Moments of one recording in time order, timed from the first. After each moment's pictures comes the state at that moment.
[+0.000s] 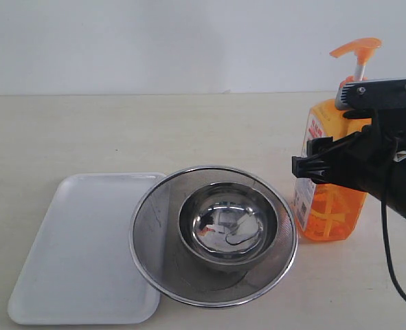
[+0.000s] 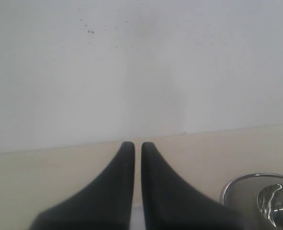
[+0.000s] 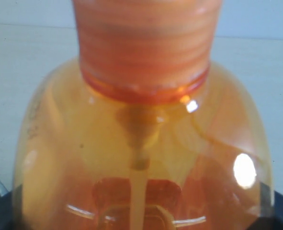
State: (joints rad) left arm 0.00 0.04 -0.03 1.55 -0.22 -1.59; right arm 0.59 1.44 -0.49 0.91 -0.56 -0.62
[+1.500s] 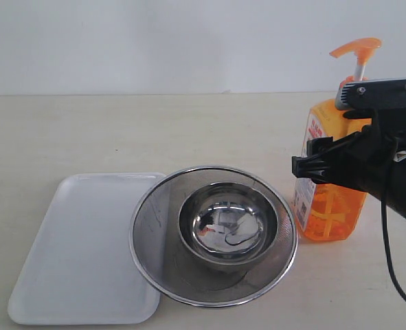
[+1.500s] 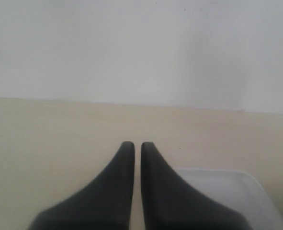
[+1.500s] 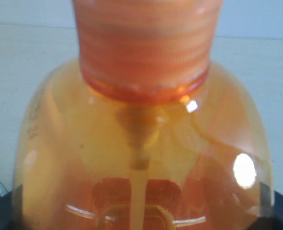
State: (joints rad) left arm 0.00 0.04 0.00 -0.10 0.12 0.02; right arm 0.59 1.44 -0.49 0.91 -0.56 -0.62
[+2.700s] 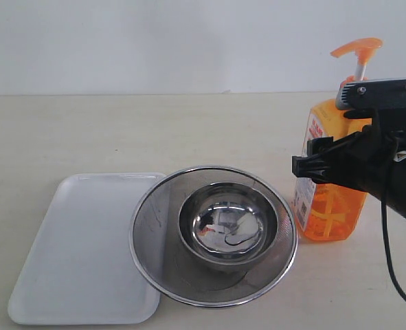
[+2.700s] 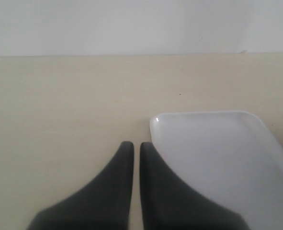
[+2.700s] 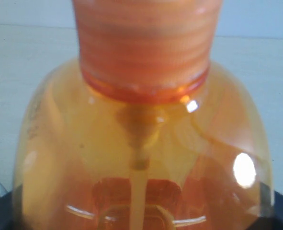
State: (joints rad) left arm 0.00 0.04 0.00 -0.14 0.31 0.15; right arm 0.59 1.44 -0.49 0.91 -0.56 -0.62
